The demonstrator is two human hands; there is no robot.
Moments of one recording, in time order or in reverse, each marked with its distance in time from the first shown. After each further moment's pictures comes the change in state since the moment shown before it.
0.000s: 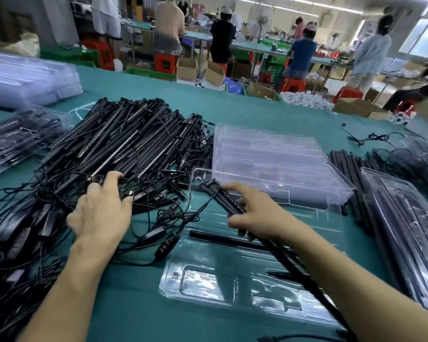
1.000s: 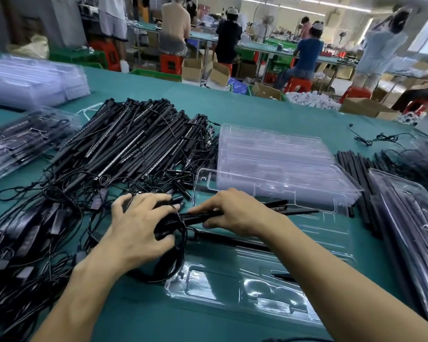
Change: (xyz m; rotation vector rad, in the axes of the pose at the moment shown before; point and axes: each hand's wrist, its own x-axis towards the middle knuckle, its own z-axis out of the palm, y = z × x) left_hand -0.023 -0.007 0.016 0.056 -0.143 0.692; right_hand 0.031 -0.026 0.022 -0.512 -0.101 -0.280
